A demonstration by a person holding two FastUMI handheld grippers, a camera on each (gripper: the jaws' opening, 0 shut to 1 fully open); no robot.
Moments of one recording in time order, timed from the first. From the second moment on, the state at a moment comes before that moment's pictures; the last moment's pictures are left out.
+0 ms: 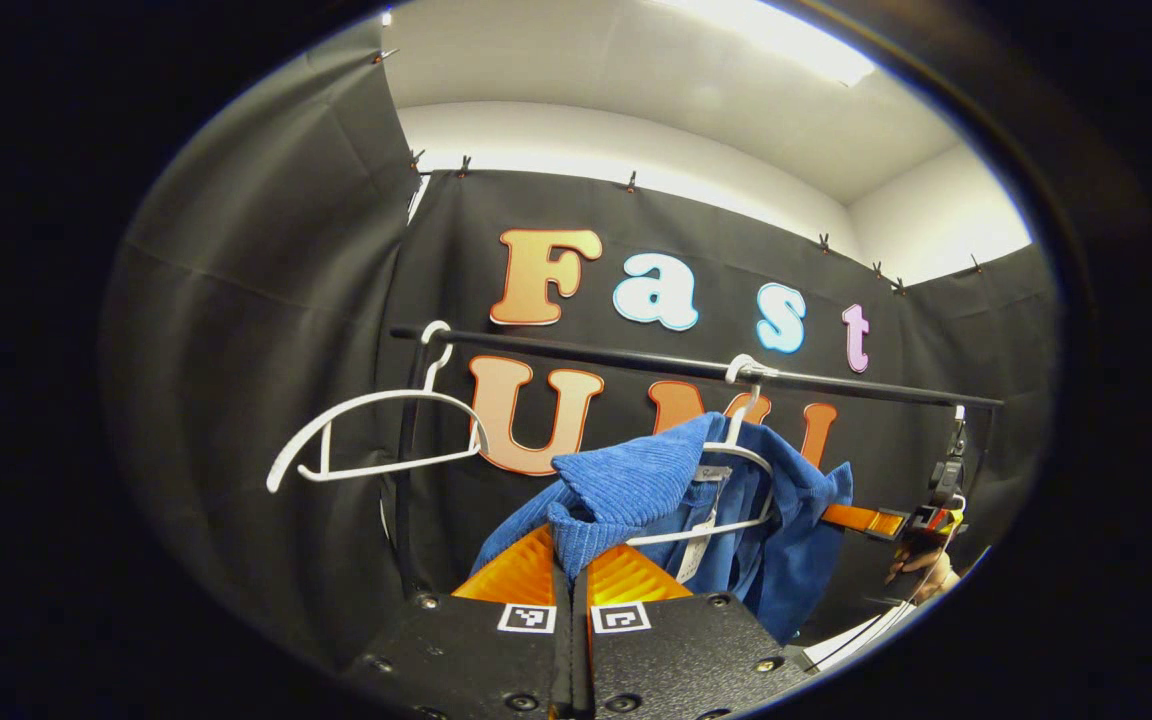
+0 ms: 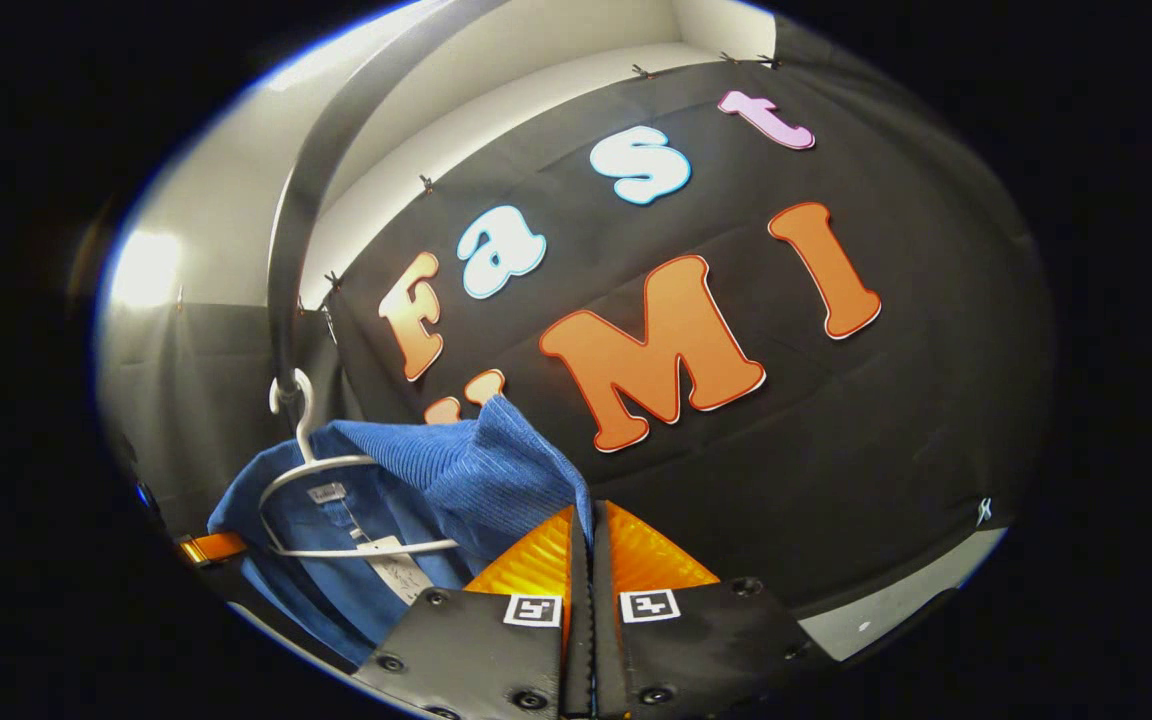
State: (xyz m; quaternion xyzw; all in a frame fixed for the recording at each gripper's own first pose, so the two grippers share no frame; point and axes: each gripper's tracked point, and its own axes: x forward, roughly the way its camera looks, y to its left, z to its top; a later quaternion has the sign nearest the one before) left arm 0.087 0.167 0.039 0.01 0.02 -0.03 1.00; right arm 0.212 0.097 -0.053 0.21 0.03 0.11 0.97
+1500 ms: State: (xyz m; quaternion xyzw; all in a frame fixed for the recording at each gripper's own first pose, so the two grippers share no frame) left arm 0.187 0.243 0.061 0.07 0.07 -0.08 0.99; right arm 0.290 0.071 -0.022 0.27 0.01 0.10 0.96
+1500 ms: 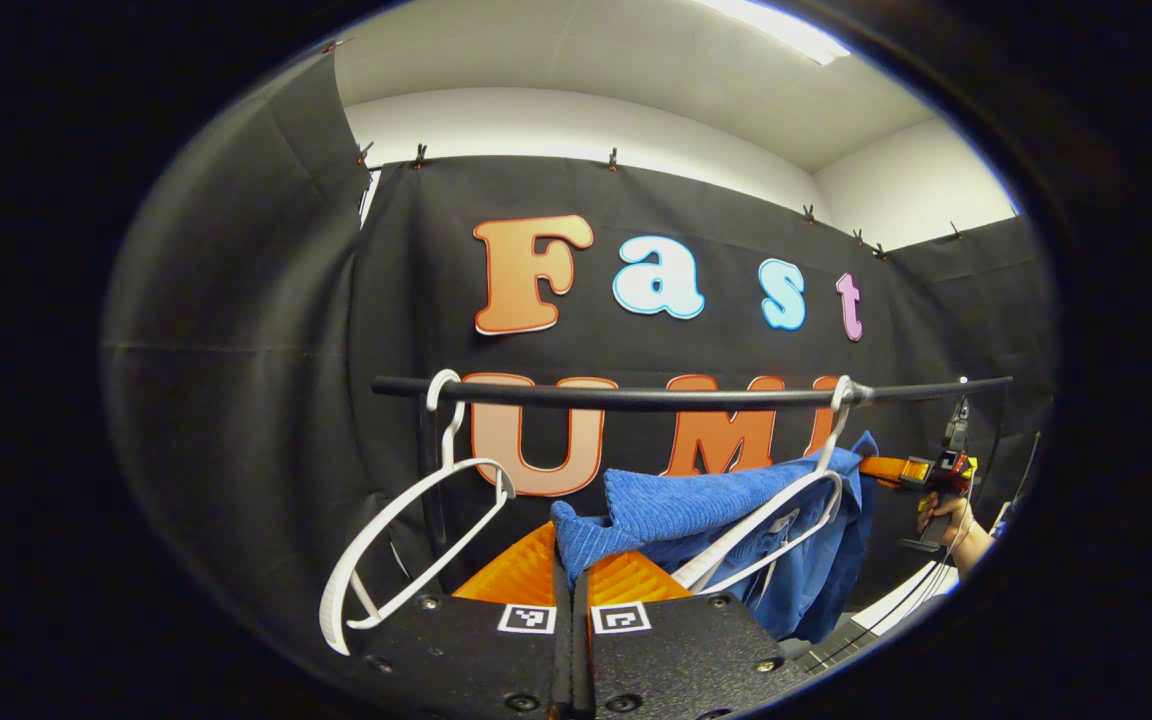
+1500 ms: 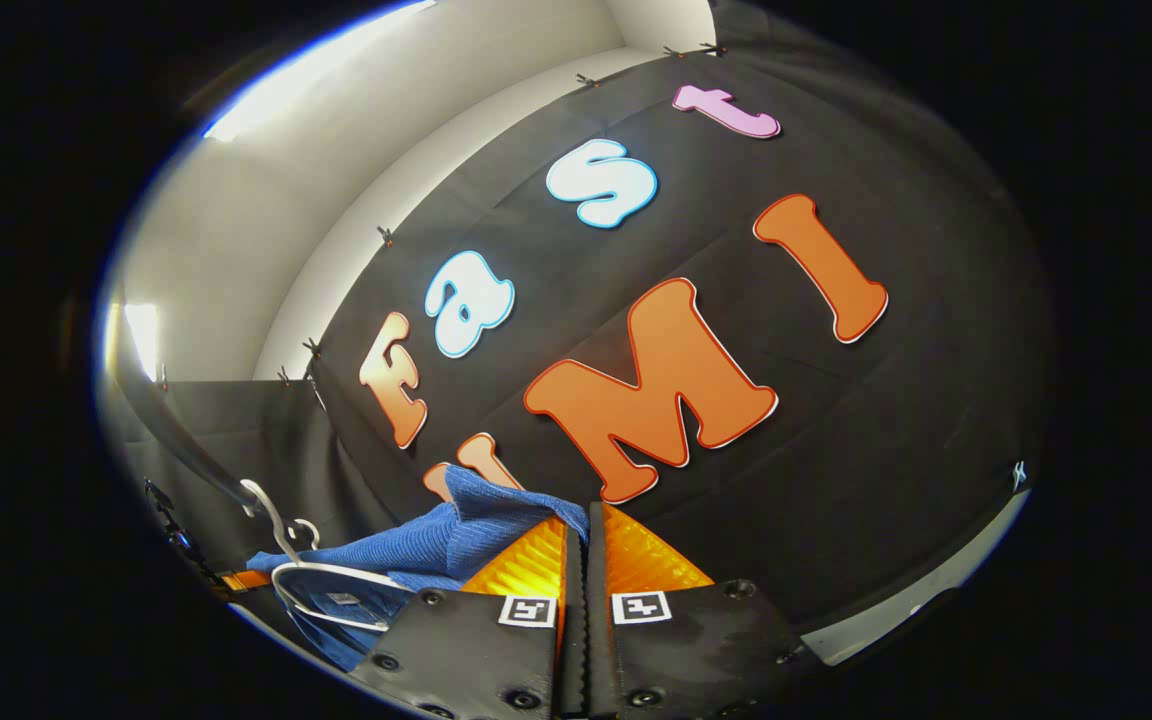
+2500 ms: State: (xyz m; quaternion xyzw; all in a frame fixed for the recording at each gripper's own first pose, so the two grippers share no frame) left arm 0.176 0.253 -0.035 0.03 0.12 -0.07 0.99; right arm 0.271 0.062 -0.078 0.20 0.07 0.06 0.98
